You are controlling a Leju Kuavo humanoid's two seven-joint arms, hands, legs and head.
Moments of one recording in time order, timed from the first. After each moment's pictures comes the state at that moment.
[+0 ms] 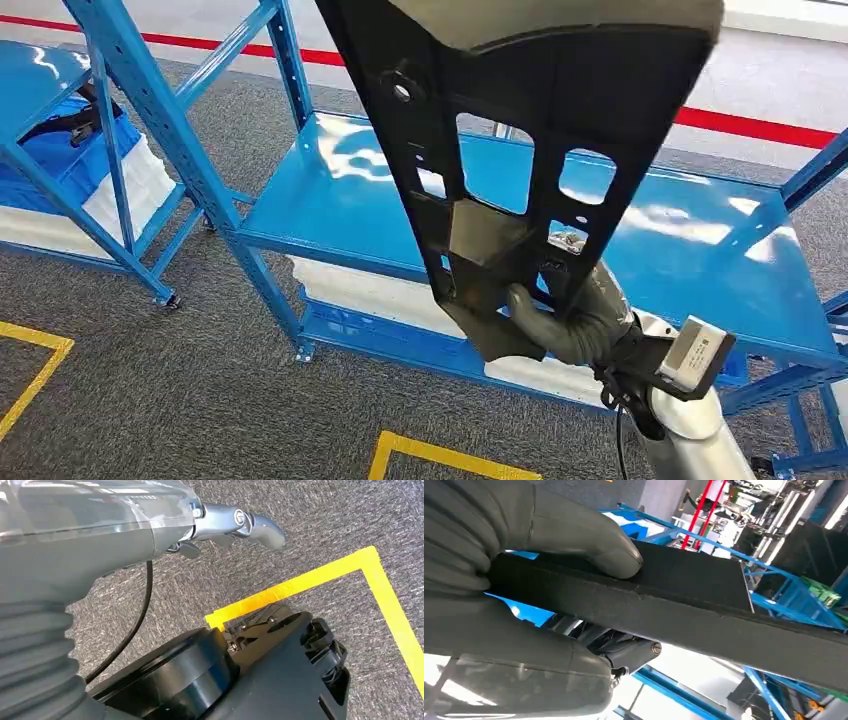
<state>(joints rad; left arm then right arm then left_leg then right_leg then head) -0.07 -0.22 0.75 -0.19 -1.22 0.14 -0.42 -0.39 -0.14 0.54 -1.87 -0.31 0.29 -0.35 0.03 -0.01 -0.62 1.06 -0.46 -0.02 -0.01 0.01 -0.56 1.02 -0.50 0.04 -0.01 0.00</state>
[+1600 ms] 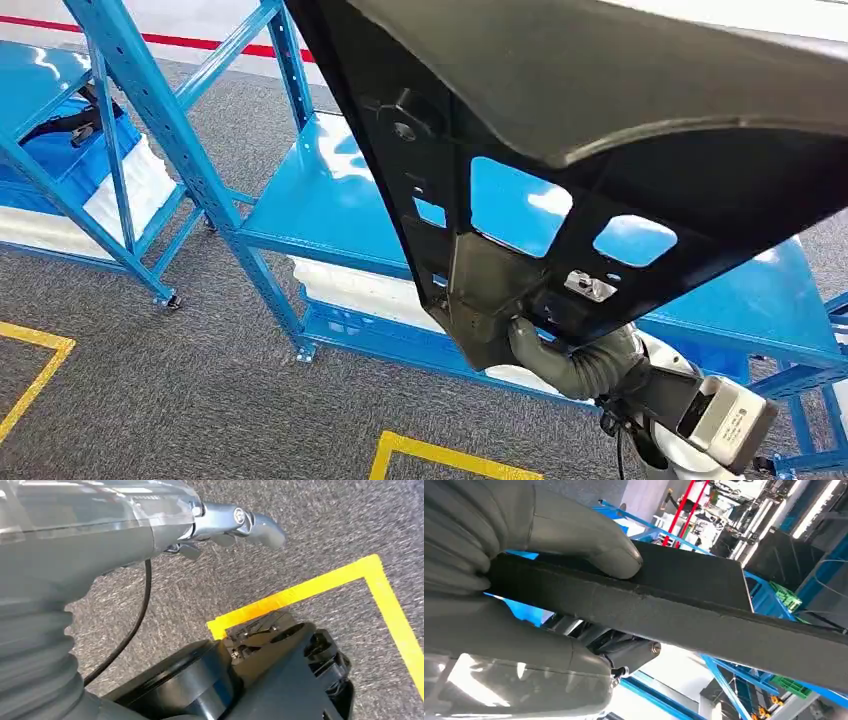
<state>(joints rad) -0.07 -0.22 0.76 -0.19 -1.23 0.15 -0.42 -0.33 -0.14 0.55 -1.97 -0.28 0.27 -0.39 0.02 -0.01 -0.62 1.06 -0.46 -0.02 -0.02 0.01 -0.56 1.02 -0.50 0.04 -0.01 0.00</state>
